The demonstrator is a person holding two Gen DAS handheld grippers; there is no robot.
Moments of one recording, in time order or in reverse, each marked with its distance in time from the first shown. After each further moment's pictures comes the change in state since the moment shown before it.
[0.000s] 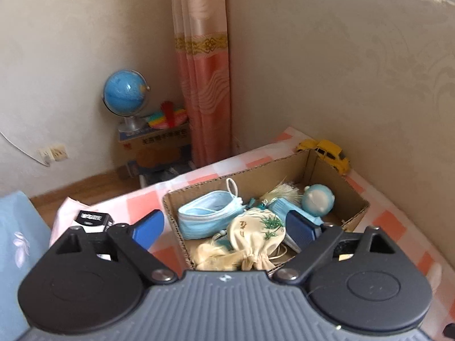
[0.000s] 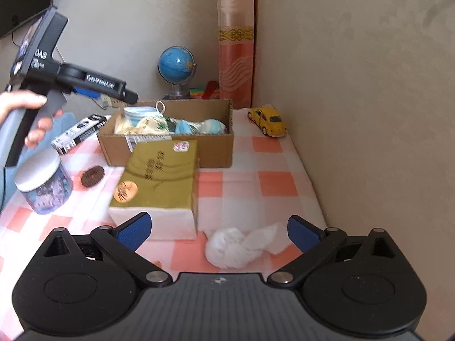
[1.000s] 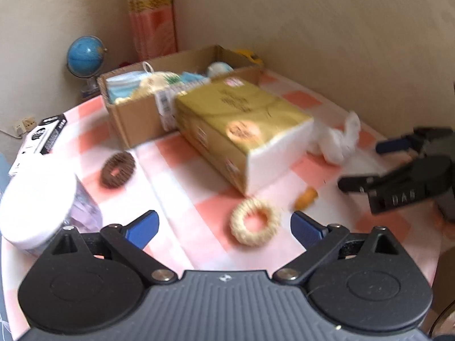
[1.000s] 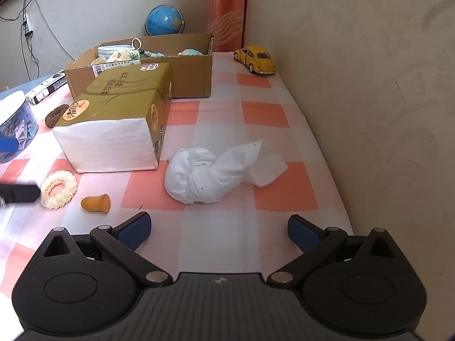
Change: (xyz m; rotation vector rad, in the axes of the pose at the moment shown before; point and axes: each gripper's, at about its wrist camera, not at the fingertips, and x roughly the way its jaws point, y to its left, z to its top) left arm -0.075 -0.081 -0.152 0.092 0.120 -0.137; right arm 0.051 -0.018 -0.052 0.005 0.138 -0.025
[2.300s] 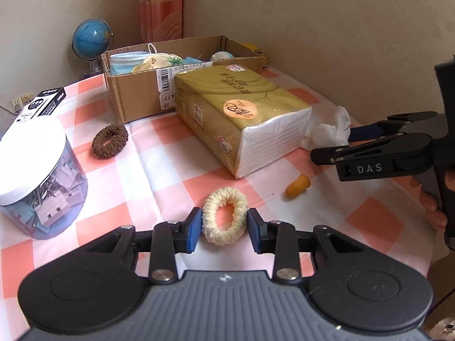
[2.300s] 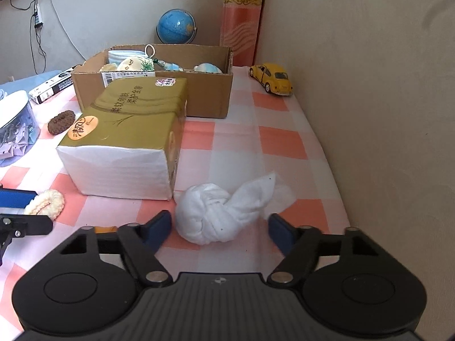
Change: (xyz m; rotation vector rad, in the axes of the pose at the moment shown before) left arm 0.004 0.001 -0.020 -0.103 -0.003 -0.034; right arm 0.009 0.021 0.024 -0.089 -0.031 -0.012
